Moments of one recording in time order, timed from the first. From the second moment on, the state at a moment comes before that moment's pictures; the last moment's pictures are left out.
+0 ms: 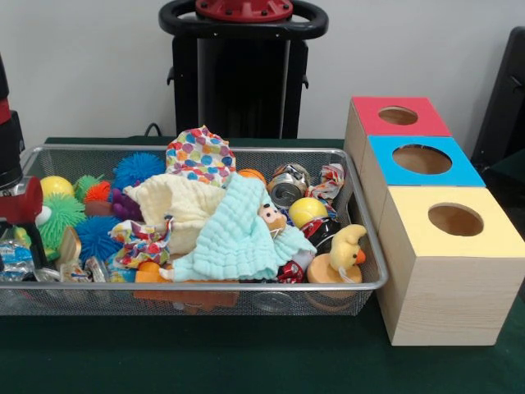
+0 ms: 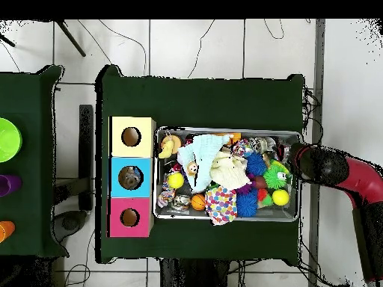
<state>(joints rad) -1.11 -0.34 0.67 1.35 -0.70 0.71 1.42</state>
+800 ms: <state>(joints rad) -1.11 -0.34 0.67 1.35 -0.70 0.71 1.42</state>
